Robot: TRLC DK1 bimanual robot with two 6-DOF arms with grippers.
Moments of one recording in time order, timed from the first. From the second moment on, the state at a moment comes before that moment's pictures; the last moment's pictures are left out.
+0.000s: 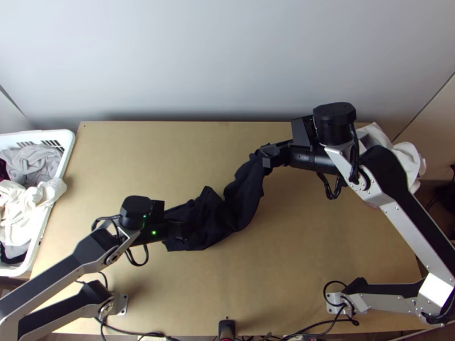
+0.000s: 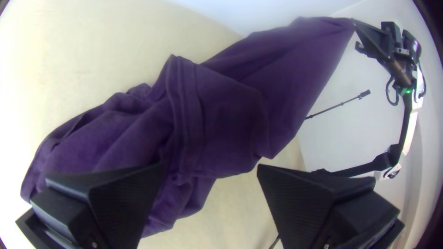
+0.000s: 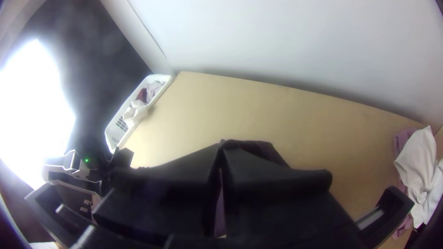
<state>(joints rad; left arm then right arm) -0.65 1.01 0.65 -0.24 0.35 -0.69 0.60 1.42 1.66 -0.80 -0.23 0.32</state>
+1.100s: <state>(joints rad) -0.77 1.06 0.62 -0.16 0.26 -0.68 0.60 1.41 1.66 -0.81 -0.22 0.32</state>
